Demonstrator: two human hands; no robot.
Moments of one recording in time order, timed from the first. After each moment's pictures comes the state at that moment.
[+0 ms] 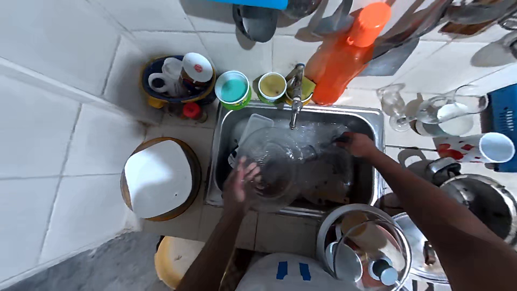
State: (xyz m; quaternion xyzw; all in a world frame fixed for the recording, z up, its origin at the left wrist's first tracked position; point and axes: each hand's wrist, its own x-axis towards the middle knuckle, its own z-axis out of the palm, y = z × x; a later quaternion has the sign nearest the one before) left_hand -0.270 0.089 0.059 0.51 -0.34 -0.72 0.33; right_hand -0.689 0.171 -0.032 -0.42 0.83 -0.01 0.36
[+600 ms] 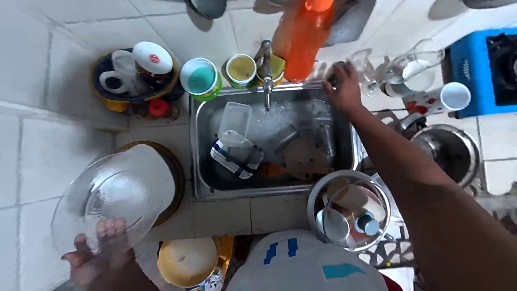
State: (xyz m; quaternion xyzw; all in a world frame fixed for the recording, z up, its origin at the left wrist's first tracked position) left_hand -0.021 0.043 0.088 0.50 -0.20 -0.55 0.64; right_hand -0.697 0.146 0.017 -0.41 0.88 -0.20 0.09
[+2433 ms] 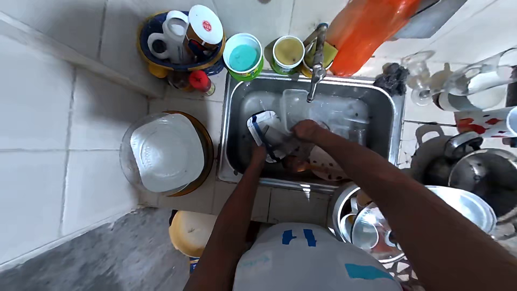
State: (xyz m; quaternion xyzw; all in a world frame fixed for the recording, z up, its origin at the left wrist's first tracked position) left_hand -0.284 0.058 -0.095 0.67 -0.44 -0.59 0.08; right_hand -0.509 0.104 -0.024 -0.75 0.63 0.01 0.22
